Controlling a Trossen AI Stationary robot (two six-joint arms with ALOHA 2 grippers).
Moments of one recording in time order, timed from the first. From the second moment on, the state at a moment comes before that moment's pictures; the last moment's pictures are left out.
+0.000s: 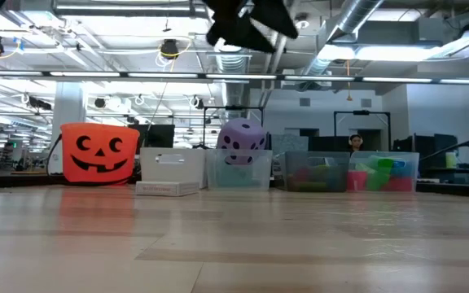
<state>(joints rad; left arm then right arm) -0.18 1.73 1.34 -0.15 -0.57 -0.24 -0.01 1.38 2.03 -1.29 0.34 -0.13</state>
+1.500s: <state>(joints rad) -0.44 1.73 0.91 -0.21 -0.63 -1.68 -0.14 1.46 2.03 -1.22 0.20 -0.35</state>
